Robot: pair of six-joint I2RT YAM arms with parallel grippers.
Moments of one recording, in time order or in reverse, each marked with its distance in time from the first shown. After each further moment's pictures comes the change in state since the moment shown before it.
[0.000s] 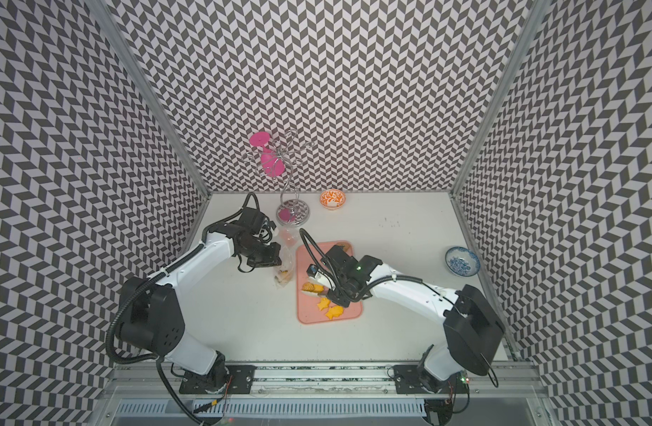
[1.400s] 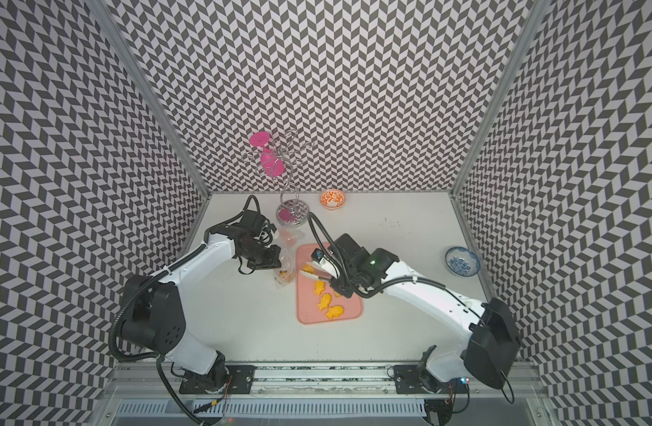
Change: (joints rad) left arm 0.006 0.018 -0.026 0.021 0.002 0.016; right arm -0.071 -0.133 0.081 -0.052 -0.006 0.063
